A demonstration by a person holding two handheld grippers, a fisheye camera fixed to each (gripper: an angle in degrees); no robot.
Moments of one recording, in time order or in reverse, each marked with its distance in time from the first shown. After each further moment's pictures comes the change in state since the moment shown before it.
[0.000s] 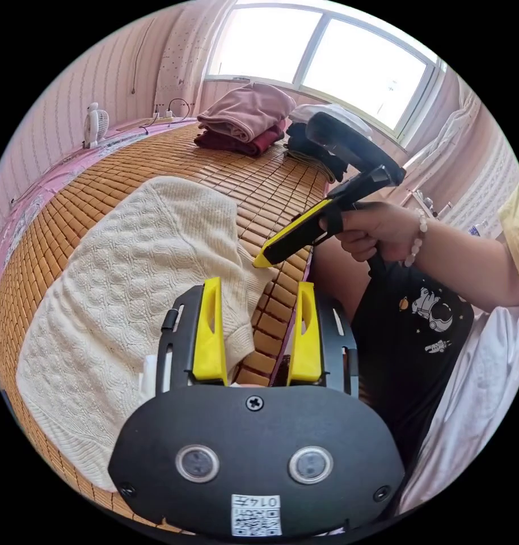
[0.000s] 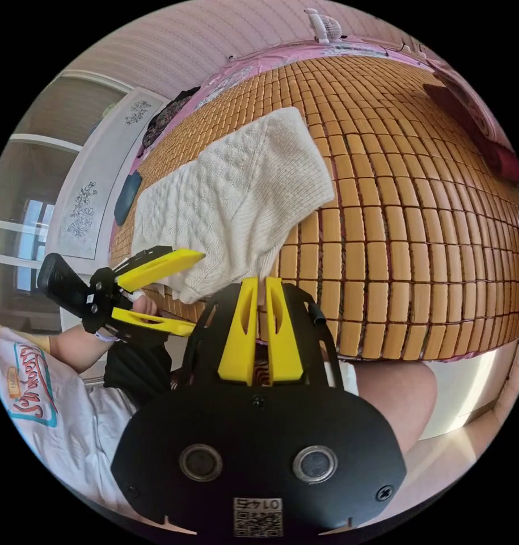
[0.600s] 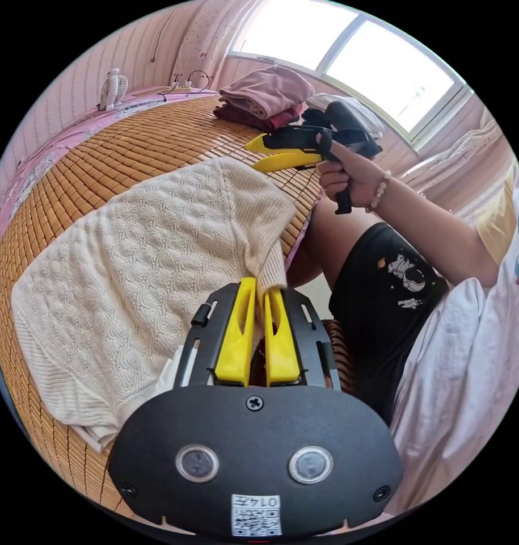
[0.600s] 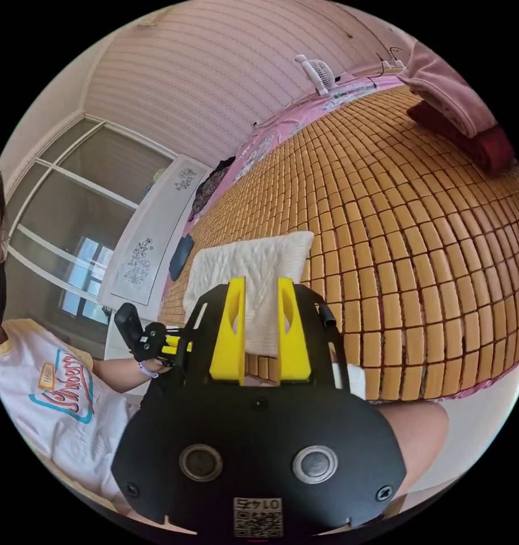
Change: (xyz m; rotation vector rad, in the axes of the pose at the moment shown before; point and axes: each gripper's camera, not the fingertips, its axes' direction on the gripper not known) left arm -0.015 0.042 -0.026 -0.118 0.037 -0.115; right arm 0.101 0.034 -0.059 0.332 -0.272 0.035
